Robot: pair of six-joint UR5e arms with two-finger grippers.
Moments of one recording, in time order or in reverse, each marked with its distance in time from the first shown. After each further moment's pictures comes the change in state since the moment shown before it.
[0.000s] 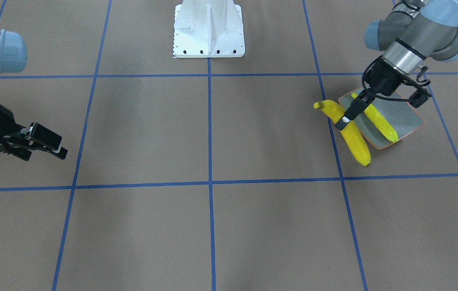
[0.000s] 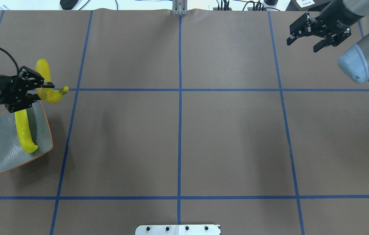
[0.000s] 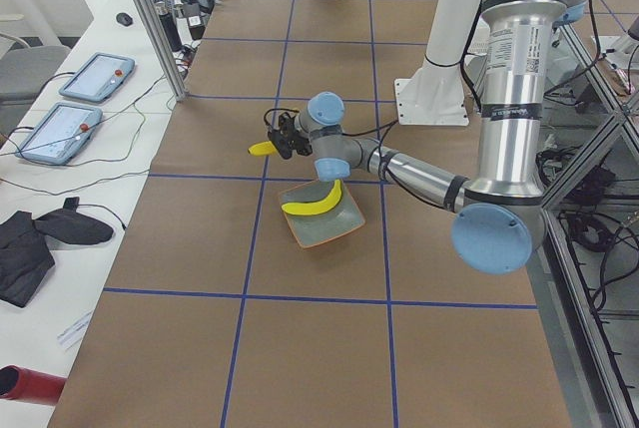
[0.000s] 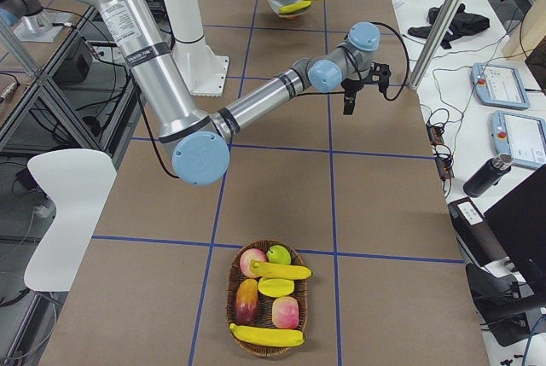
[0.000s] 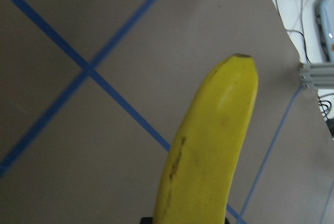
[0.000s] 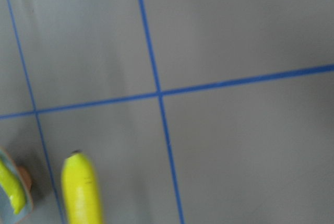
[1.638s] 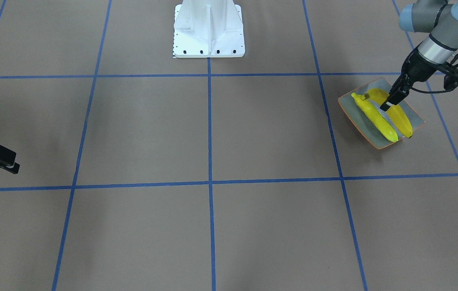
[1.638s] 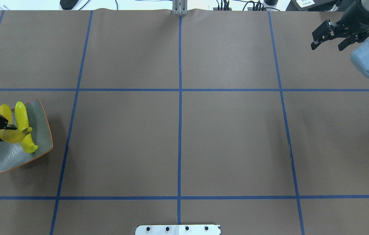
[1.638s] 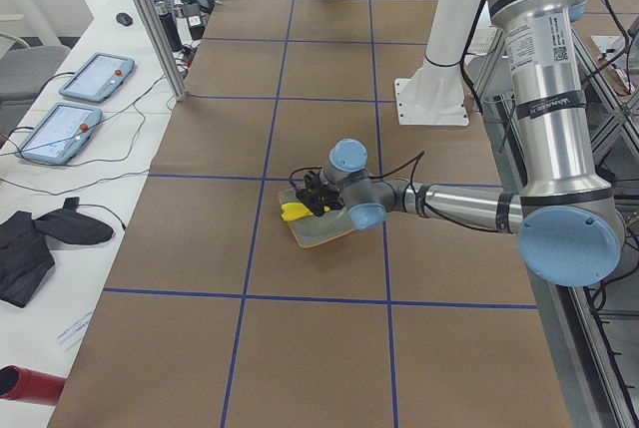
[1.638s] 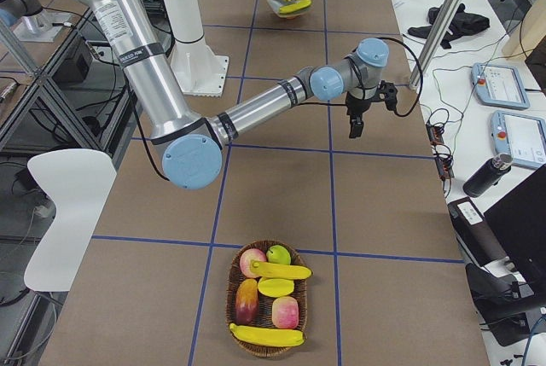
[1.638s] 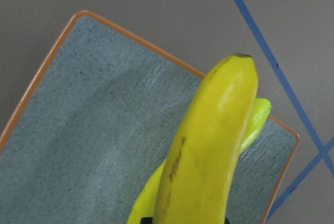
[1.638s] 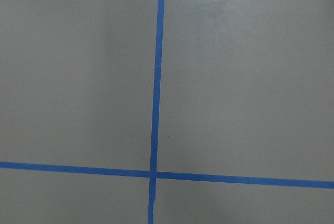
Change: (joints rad) left arm 0.058 0.224 0.025 -0.008 -0.053 -0.005; right arm 0.038 -0.019 -0.026 -0.130 -0.065 -0.255
